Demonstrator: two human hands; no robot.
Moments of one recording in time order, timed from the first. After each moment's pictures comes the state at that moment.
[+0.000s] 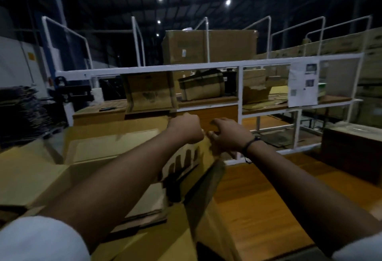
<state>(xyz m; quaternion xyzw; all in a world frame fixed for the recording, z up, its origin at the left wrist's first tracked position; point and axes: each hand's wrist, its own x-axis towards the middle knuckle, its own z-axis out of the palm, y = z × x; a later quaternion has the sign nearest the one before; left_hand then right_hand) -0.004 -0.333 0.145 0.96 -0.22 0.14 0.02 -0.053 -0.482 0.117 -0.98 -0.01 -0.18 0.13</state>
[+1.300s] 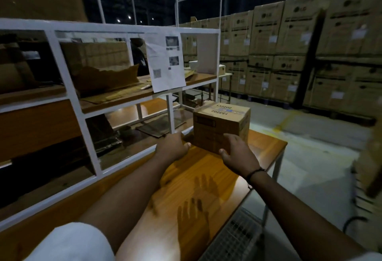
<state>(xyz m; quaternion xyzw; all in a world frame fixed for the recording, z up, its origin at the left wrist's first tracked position) 0.058 -0.887 -0.030 0.88 -0.43 -0.01 0.20 -0.139 -1.011 -0.061 -0.88 0.33 -0.27 0.19</state>
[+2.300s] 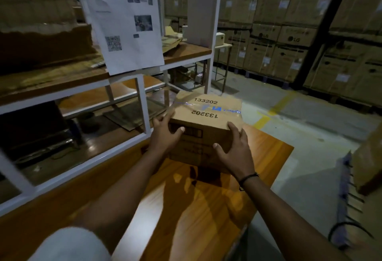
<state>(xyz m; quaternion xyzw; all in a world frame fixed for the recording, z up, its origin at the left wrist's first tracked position) 0.171 -1.094 -0.111 0.81 -0.37 -0.08 0.45 -0.046 -1.209 -0.129 -0.82 0.35 -0.35 0.27</state>
